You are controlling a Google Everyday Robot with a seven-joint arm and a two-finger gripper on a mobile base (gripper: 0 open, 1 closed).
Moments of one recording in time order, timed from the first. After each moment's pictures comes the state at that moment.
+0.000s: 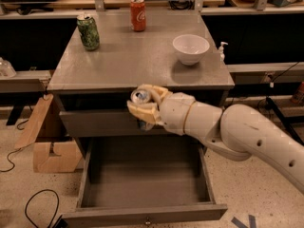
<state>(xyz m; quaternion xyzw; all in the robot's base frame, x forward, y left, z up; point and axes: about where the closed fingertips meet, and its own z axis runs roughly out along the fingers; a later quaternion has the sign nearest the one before) 0.538 0.023 0.857 -0.40 0.62 0.26 0.62</state>
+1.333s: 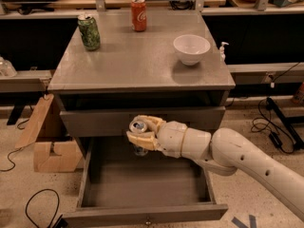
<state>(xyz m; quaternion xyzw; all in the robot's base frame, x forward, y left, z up) 0.525 0.033 0.749 -0.42 0.61 0.34 0.58</state>
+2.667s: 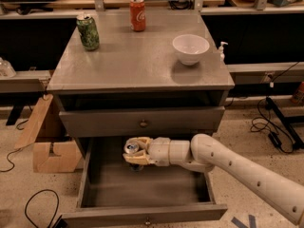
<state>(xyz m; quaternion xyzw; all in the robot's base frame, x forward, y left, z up) 0.545 0.062 0.597 -0.50 0.60 0.38 0.50</state>
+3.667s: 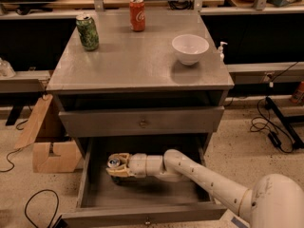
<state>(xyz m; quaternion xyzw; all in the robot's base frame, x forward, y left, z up) 0.566 0.152 0.452 -0.49 0.56 0.45 0.49</state>
